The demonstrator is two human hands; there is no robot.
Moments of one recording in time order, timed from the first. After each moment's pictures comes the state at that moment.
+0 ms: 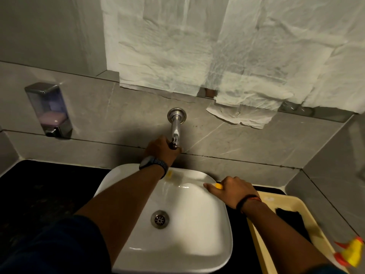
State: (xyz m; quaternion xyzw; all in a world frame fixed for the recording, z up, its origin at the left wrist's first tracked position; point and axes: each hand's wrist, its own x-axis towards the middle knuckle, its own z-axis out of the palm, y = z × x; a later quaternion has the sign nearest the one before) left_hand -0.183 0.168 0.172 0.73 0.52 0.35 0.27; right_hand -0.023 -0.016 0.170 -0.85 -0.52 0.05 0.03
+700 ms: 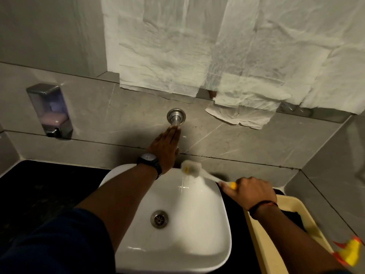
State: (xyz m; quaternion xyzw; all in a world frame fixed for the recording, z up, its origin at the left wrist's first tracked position) left_hand -0.190 0.185 0.160 0.92 0.29 0.26 0.02; right_hand 0.003 -0.043 0.177 -0.84 -0.52 -0.13 -0.04
